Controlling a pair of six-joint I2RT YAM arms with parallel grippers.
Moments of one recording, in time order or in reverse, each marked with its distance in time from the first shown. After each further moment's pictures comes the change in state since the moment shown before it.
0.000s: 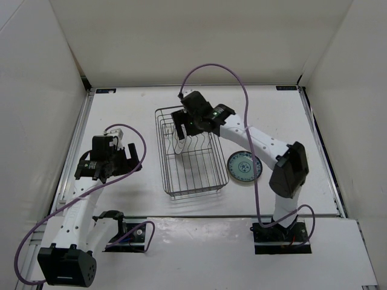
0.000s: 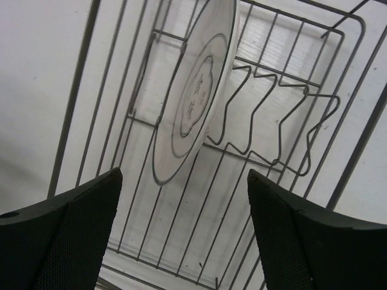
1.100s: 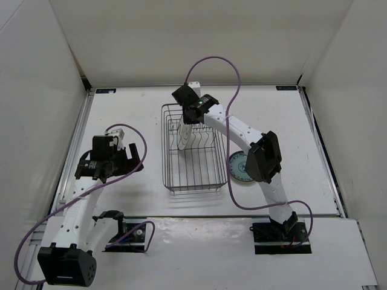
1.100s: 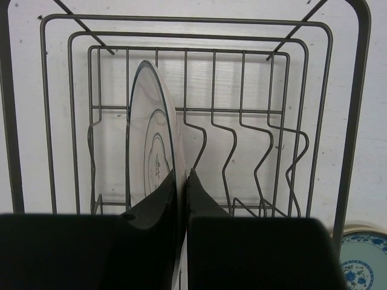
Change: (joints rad) left arm 0.000 0.003 0.000 0.001 0.041 -0.003; right arm -0.042 0.348 0.390 -0.151 0.301 0.215
